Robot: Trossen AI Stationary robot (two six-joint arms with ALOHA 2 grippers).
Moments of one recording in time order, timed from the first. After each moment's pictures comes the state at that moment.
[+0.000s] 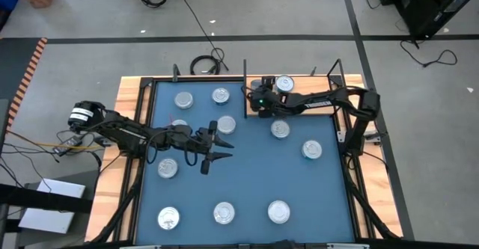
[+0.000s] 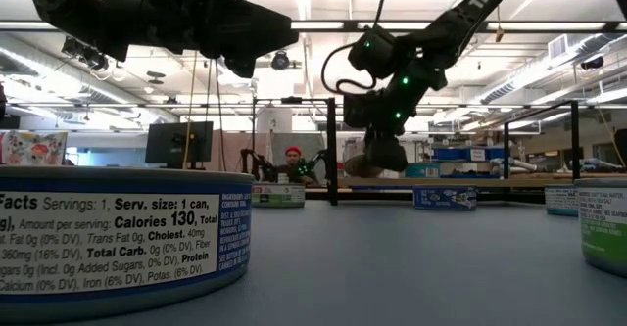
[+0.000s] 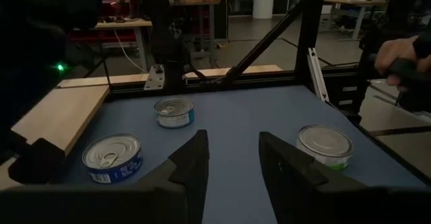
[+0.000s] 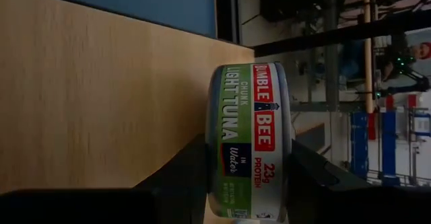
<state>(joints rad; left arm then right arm) -0.10 1.38 0.51 0.80 0.04 0.02 -0.36 1.81 1.03 -0.01 0.65 -0.71</state>
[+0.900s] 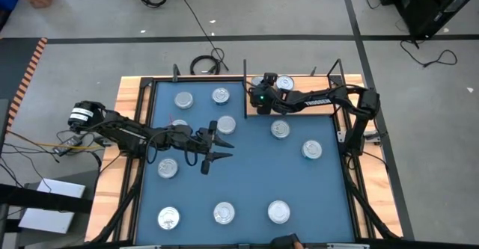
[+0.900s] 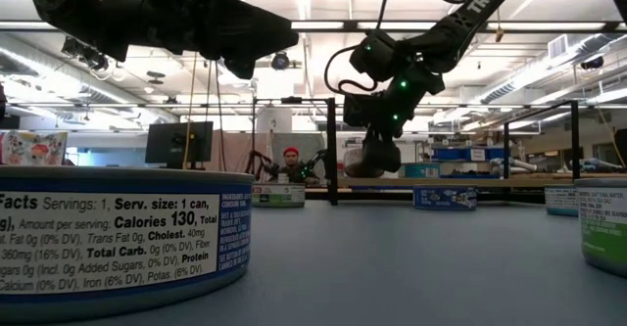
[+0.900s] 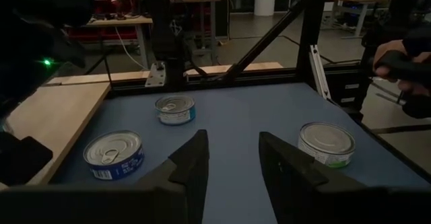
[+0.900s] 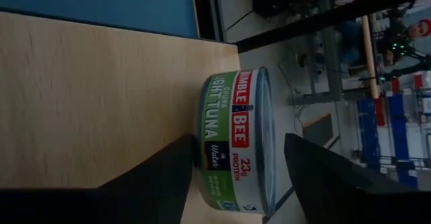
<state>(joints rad) -0.10 1.38 0.51 0.79 0.03 0.02 -0.40 1.82 1.03 0.03 0.63 -0.65</state>
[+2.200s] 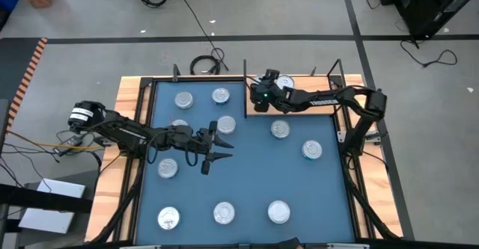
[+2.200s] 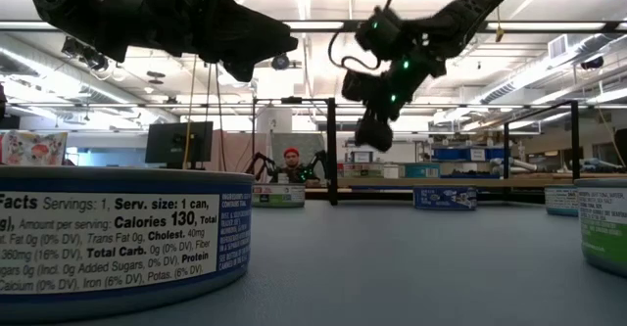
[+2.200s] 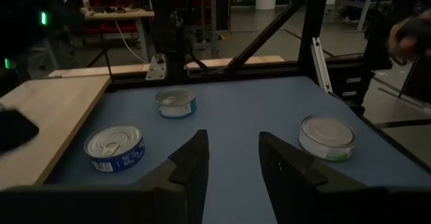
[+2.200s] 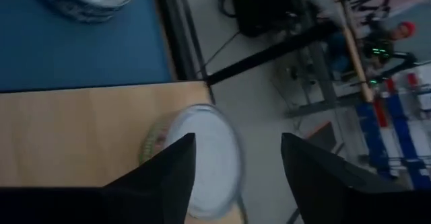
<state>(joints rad) -0.10 1.38 0.51 0.76 0.03 0.02 -0.37 1.71 1.03 0.05 0.63 -0.59</state>
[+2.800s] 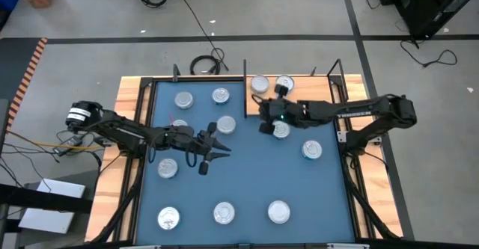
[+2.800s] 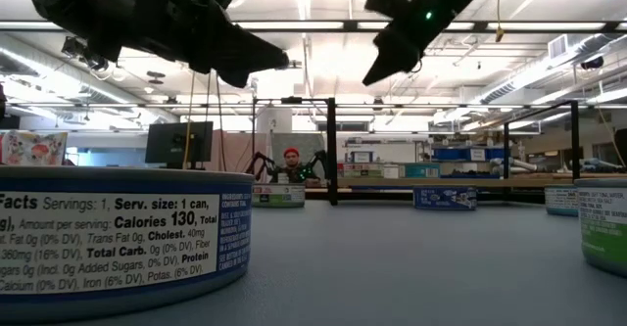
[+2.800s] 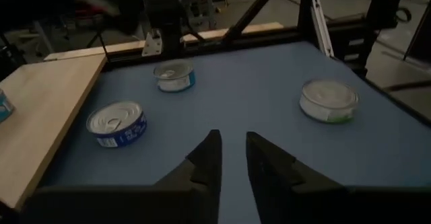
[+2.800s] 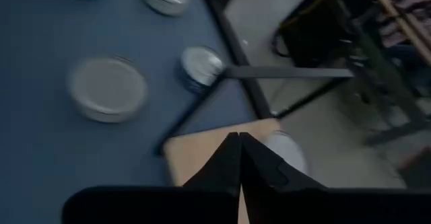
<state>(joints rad) -0.10 1.33 0.51 0.60 0.04 0.10 -0.07 1.43 1.03 -0.28 0.55 -0.17</state>
